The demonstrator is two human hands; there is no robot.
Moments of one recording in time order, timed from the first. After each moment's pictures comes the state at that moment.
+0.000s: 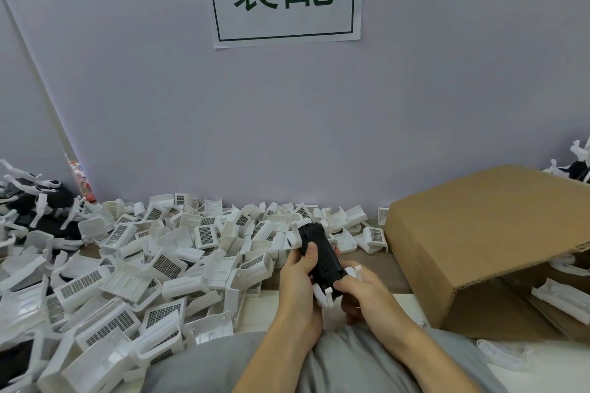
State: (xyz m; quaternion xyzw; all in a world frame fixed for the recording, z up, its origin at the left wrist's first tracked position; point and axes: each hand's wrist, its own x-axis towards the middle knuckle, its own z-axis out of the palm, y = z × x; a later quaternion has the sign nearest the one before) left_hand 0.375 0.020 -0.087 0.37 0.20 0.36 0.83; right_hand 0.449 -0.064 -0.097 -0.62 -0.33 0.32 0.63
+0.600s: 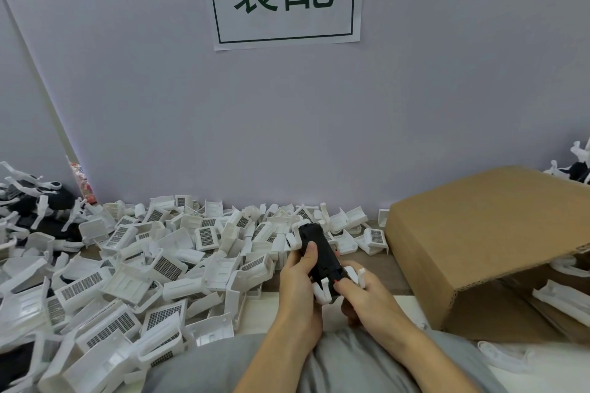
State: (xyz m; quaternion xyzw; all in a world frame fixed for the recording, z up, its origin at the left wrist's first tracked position) left_hand 0.378 0.023 -0.089 0.39 0.22 0.36 0.82; right_hand 0.446 -0.070 -0.092 -0.66 -0.38 0.28 0.59
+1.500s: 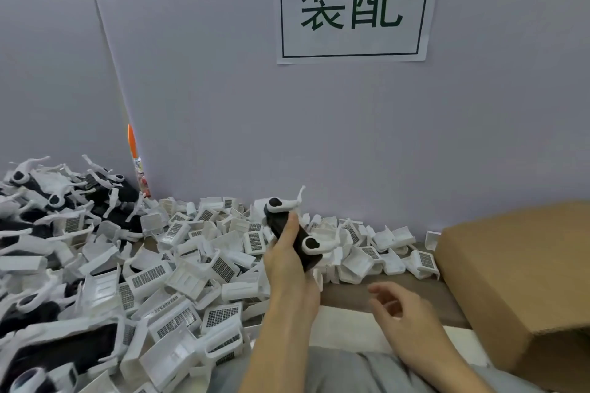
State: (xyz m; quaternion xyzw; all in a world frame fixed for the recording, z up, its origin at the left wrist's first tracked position) left_hand 0.329 0.081 -0.036 0.22 0.21 0.51 0.81; right_hand 0.445 -0.044 -0.105 -0.78 -0.42 0.07 0.45
